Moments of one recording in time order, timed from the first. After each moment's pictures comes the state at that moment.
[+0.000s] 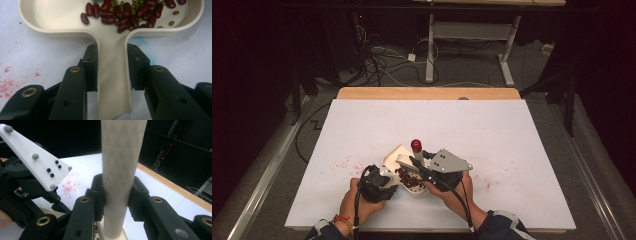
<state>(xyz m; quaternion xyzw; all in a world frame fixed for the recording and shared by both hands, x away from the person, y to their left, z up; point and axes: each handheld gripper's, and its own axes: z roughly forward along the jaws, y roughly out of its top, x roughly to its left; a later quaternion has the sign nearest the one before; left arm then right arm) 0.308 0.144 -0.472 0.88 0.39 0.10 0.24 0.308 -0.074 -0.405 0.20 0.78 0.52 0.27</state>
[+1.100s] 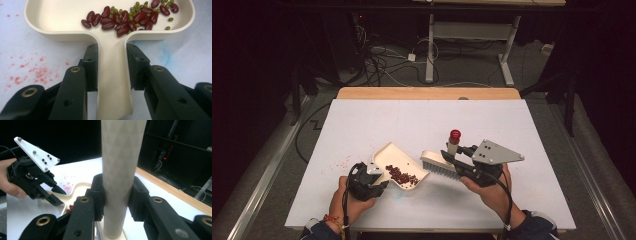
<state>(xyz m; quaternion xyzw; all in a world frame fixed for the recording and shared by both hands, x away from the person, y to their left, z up) 0.305 0.173 -0.461 0.87 0.40 0.13 0.26 0.305 -0.158 -0.364 0.21 0.78 0.54 0.24</state>
